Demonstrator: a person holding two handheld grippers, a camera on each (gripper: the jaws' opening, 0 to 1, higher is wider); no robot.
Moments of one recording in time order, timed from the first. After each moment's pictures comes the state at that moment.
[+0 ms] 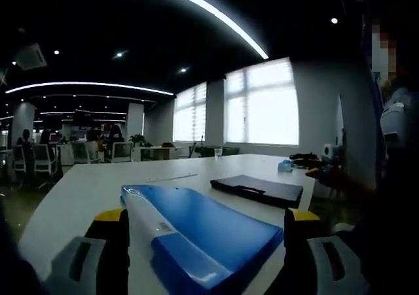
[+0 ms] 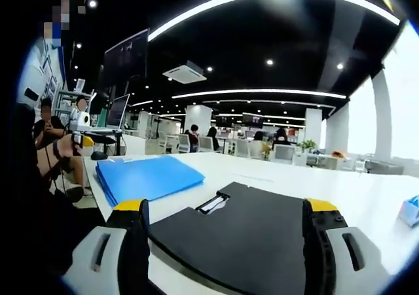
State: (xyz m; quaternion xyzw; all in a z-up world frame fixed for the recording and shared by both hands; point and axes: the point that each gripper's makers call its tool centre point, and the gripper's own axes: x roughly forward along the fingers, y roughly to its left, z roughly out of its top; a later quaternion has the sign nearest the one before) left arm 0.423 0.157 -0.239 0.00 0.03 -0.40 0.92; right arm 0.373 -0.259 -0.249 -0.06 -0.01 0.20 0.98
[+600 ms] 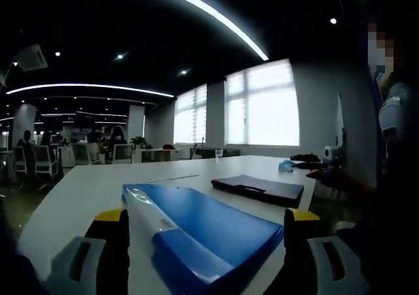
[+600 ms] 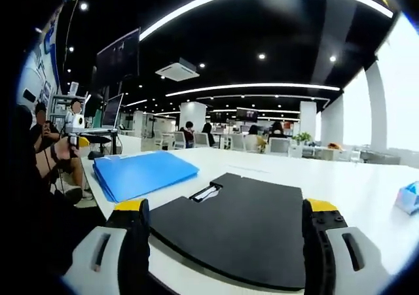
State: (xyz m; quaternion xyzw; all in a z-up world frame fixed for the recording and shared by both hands) left arm 0.419 0.159 -0.239 0.00 0.02 -0.39 0.92; right arm 0.369 -0.274 -0.261 -0.05 0.01 0.19 0.98
